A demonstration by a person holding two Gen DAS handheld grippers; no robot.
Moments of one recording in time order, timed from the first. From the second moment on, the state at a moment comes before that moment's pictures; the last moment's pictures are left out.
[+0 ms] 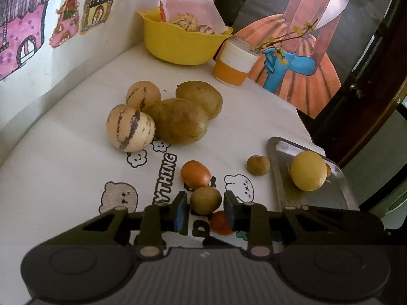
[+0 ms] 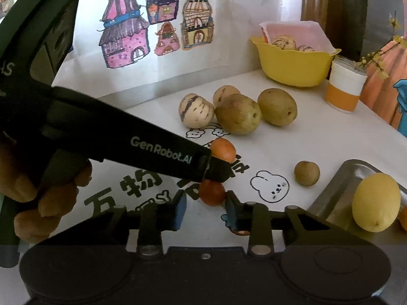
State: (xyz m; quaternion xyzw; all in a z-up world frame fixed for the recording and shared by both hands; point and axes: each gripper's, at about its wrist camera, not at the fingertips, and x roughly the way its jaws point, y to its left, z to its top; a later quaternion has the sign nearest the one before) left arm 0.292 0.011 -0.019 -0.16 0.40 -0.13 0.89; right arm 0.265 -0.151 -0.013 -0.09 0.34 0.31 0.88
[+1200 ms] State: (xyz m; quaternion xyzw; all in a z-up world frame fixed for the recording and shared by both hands) left arm 0.273 0.031 0.003 -0.20 0.40 -0.10 0.89; right arm 0.260 -0.162 -0.008 -0.06 0.34 0.29 0.89
